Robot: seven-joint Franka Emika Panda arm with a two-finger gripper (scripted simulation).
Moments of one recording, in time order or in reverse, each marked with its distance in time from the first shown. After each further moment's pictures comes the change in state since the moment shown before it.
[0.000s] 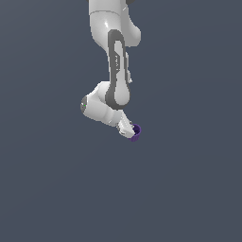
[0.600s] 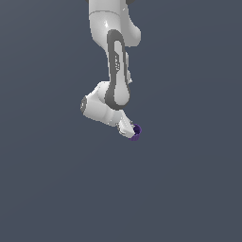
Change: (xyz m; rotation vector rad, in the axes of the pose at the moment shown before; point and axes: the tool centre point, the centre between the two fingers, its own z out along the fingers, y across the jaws) arm -0.002 0.000 0.000 0.001 -0.016 0.002
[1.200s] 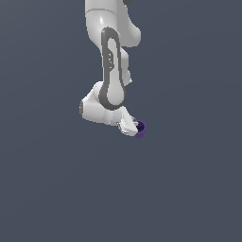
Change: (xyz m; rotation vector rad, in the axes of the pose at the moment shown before) arm -0.031 -0.010 -0.005 0.018 -0.165 0.004
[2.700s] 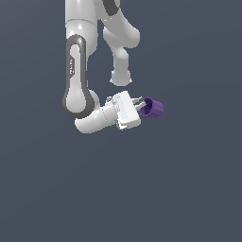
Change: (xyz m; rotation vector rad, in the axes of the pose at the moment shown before) arm -0.135 -0.048 -0.080 0.090 -0.856 0.019
